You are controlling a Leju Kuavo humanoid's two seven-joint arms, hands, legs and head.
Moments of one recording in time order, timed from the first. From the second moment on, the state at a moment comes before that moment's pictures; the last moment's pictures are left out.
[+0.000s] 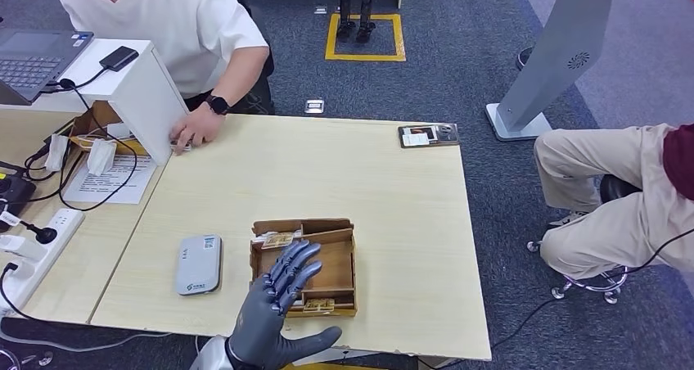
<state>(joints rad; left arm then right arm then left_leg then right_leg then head) 0.04 0.02 -0.68 -1.62 -0.80 0.48 -0.64 -0.07 -0.03 1.19 -0.12 -0.83 -0.53 0.04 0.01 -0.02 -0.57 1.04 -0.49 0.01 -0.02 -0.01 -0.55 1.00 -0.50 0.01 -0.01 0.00</state>
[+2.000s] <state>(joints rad) 0.12 -0.25 -0.32 -1.63 -0.97 0.70 -0.70 -0.07 0.00 1.28 -0.12 -0.94 -0.56 0.07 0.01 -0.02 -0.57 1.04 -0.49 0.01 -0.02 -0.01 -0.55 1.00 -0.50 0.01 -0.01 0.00</state>
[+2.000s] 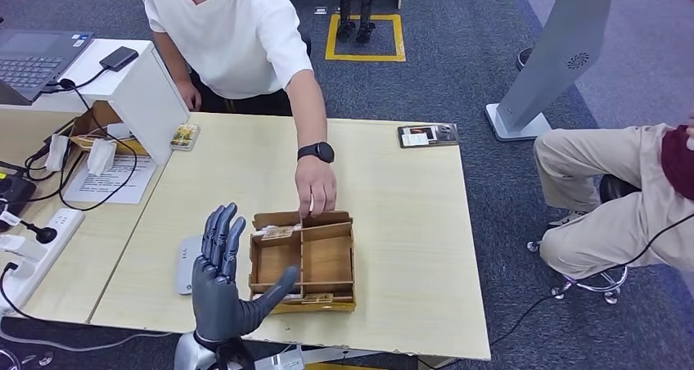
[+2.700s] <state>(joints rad) 0.13 -0.23 -0.30 -1.62 -1.16 0.70 -0.70 -0.08 0.01 1.32 -0.12 -0.95 -0.54 0.06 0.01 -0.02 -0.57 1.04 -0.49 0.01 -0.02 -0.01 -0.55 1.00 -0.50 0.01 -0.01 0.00</state>
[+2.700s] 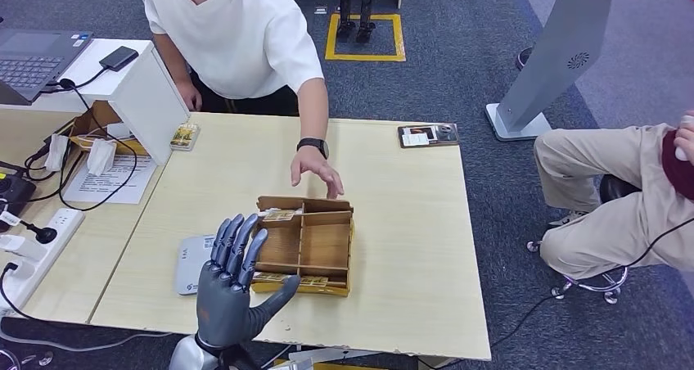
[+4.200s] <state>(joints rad) -0.32 0.13 -1.13 -1.16 -1.55 0.70 0.54 -0.09 0.00 1.41 -0.11 -0.98 -0.52 0.07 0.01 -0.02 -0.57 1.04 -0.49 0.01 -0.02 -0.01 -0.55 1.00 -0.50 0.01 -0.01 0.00</state>
